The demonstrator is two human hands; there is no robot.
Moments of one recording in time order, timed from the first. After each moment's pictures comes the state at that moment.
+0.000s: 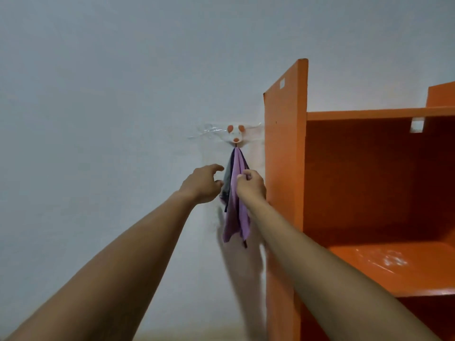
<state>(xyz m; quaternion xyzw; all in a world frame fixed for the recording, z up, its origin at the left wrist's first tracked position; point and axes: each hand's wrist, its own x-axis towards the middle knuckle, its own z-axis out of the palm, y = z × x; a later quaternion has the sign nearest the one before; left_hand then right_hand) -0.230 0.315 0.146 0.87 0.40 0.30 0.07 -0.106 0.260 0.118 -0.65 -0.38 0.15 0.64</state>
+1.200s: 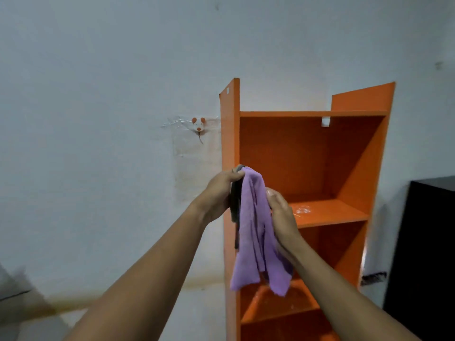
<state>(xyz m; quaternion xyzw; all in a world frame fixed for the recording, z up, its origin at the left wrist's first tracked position) -0.216 0.074 0.104 0.69 0.14 0.30 0.64 -0.099 -0.025 0.032 -0.53 -0.37 0.18 0.74</state>
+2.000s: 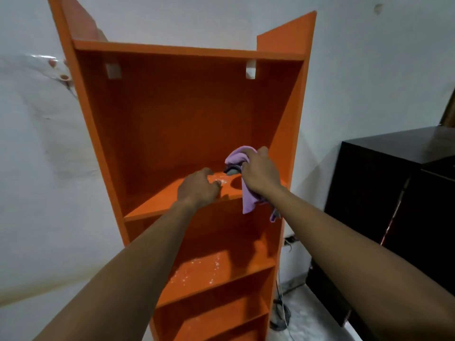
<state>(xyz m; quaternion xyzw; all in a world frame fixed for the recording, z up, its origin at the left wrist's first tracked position) 0.048 0.046 0.007 0.88 0.36 0.24 0.20 0.188 -0.062 0.023 -0.79 -0.47 -0.11 0.38</state>
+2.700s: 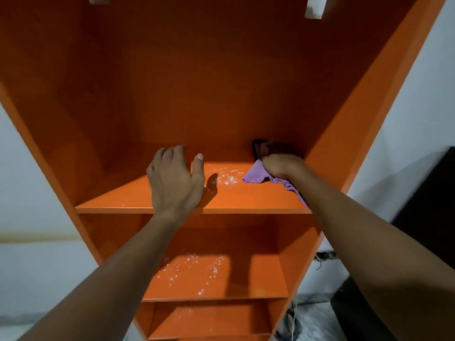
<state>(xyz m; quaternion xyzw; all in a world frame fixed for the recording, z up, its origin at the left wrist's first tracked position) 0.105 0.103 -0.047 0.74 0.53 0.41 0.04 0.365 0.097 -0.024 -0.81 -0.59 -0.03 0.09</state>
